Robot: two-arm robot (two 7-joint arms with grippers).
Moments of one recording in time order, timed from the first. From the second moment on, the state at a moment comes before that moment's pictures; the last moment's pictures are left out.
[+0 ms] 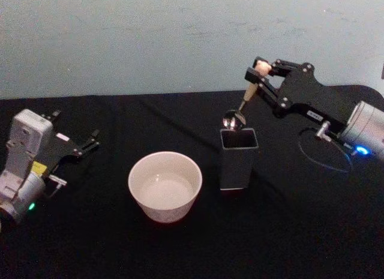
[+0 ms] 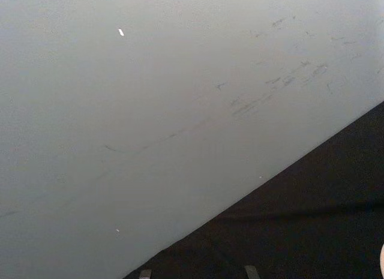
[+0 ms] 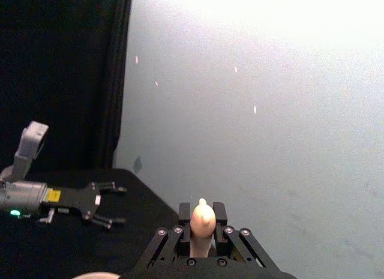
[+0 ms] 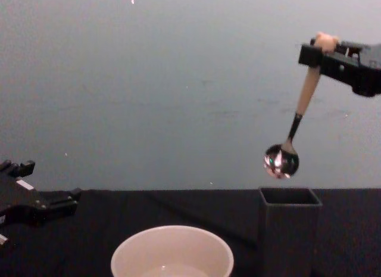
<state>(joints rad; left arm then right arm) -0.20 0.60 0.45 -1.41 -0.25 -0.12 0.03 0.30 0.57 -0.34 -1.58 0.57 -0.17 0.64</state>
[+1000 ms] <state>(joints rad) -0.20 0.60 0.45 -1.41 -0.25 -0.12 0.03 0.47 0.38 -0.56 -1.27 0.50 -0.35 0.84</state>
